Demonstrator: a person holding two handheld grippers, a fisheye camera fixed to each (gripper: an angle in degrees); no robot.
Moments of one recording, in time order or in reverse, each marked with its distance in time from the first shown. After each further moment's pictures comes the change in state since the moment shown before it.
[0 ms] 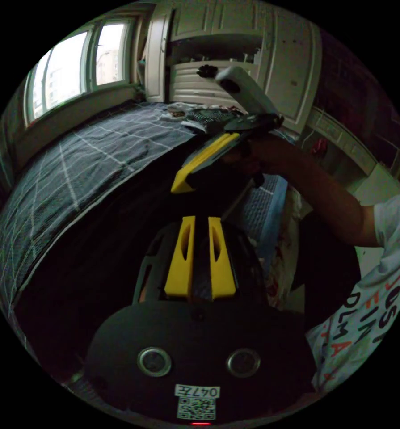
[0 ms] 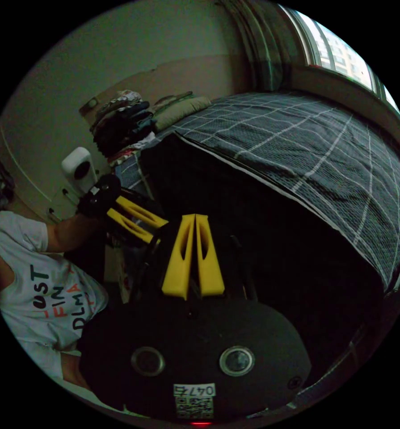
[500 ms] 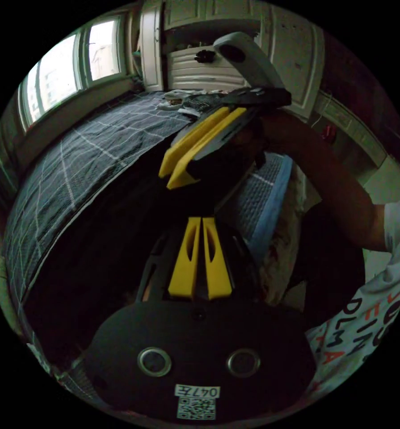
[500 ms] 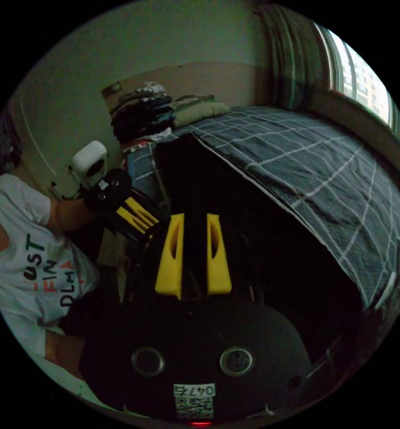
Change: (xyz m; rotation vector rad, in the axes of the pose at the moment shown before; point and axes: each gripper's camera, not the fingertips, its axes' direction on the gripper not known) left arm 0.050 -0.013 0.019 -0.087 -0.080 0.016; right arm -0.003 0.034 -0.047 0.009 0.020 -0.166
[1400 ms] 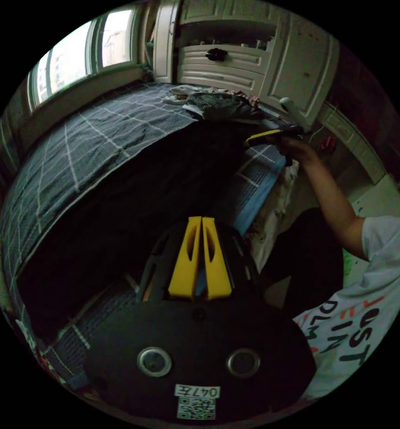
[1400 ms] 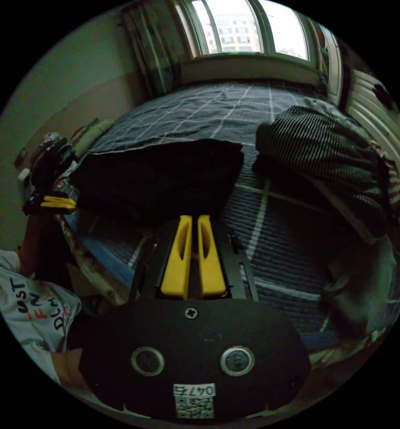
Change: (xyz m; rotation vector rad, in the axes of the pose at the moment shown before) left arm -0.044 0.024 -0.064 -0.043 0.063 -0.119; right arm 0.053 0.164 -0.086 0.001 0.366 0.602
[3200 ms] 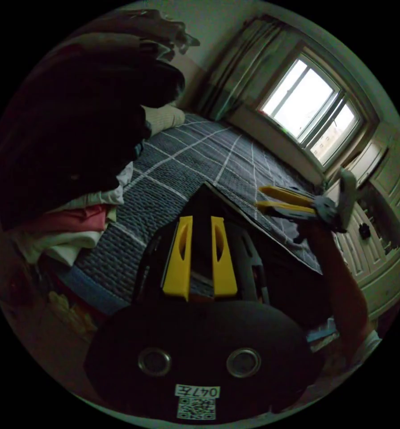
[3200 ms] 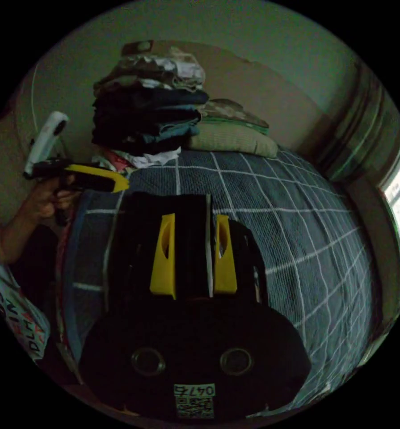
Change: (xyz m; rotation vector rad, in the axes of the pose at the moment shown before) left arm -0.669 0.465 -0.524 0.462 -0.393 -1.102; right arm -0.765 -0.460 0.446 0.100 -0.215 -1.007
